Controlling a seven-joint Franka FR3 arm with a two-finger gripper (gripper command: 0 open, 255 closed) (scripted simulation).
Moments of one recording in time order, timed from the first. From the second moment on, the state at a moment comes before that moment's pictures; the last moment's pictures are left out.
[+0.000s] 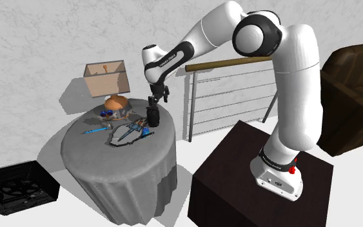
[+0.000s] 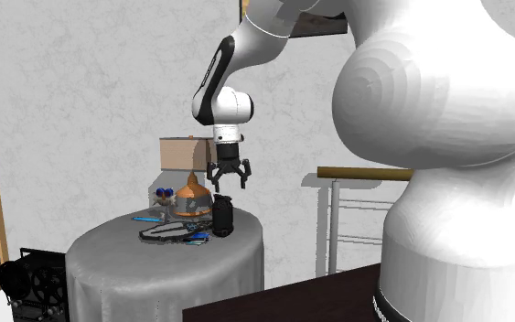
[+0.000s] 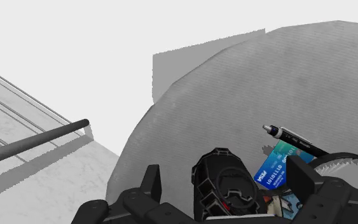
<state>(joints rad) 0.07 0.50 0.07 -1.79 -0.07 2.19 0.07</state>
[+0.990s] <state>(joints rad) 0.09 0.72 0.06 -1.61 -0.08 2.23 0.08</state>
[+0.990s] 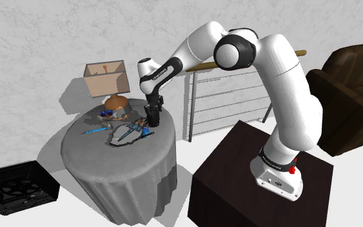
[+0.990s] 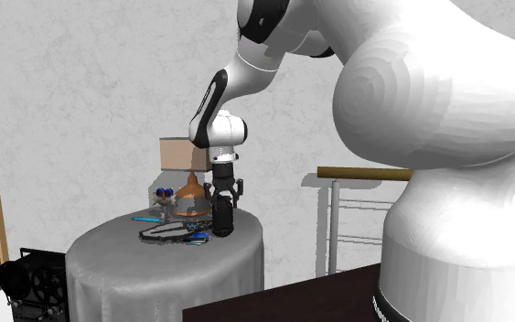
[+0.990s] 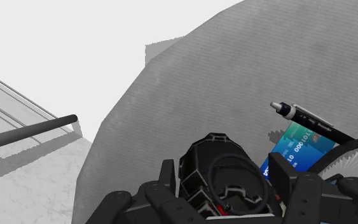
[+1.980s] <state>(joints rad) 0.09 0.66 0.07 -1.61 -0.07 2.17 0.07</state>
